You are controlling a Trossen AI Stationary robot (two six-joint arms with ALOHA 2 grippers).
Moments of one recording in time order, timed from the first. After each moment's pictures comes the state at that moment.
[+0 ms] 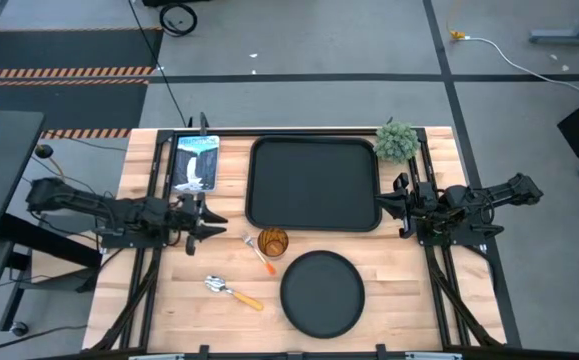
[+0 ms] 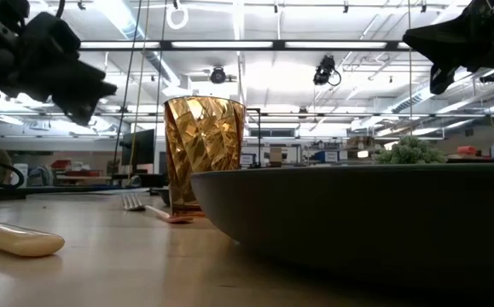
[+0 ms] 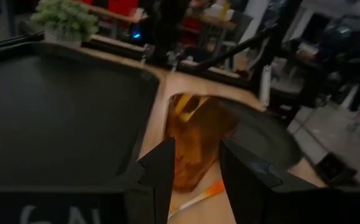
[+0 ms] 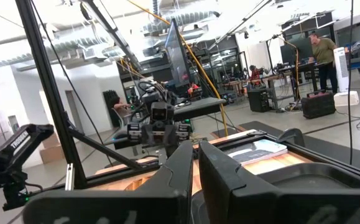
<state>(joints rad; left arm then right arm) -0.18 0.42 0.01 0.31 -0.12 -0.30 0.26 0.08 0.01 0.33 0.40 0.13</state>
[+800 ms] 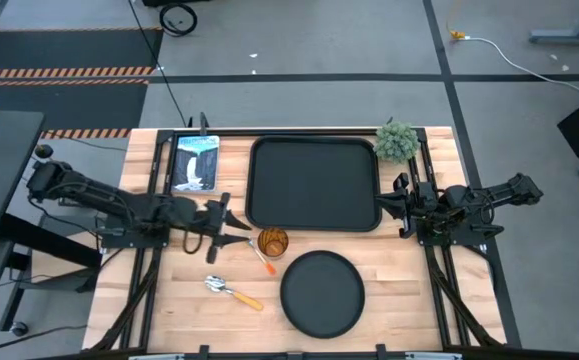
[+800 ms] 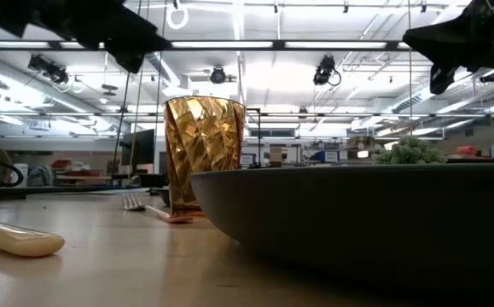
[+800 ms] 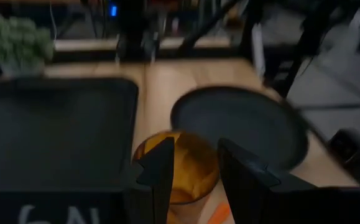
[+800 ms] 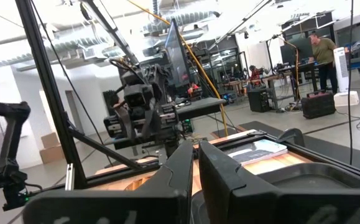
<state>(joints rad) -0.21 0.98 0.48 0.22 -0.09 -0.06 0.26 0.08 0.01 0.33 0.40 0.13</state>
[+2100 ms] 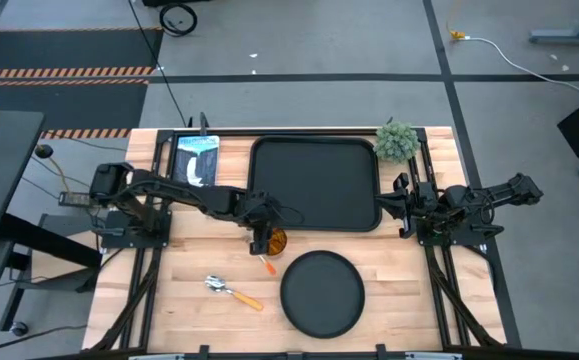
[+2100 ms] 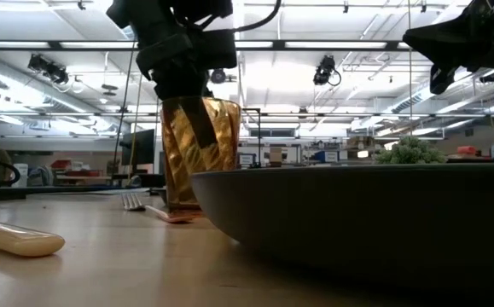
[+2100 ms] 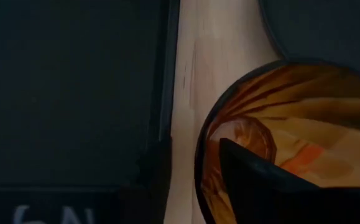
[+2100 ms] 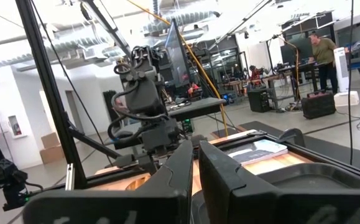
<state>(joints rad) -0.07 1.66 1.11 -0.47 -0.07 -0.07 0.26 0.08 0.01 0.34 0.40 0.13</state>
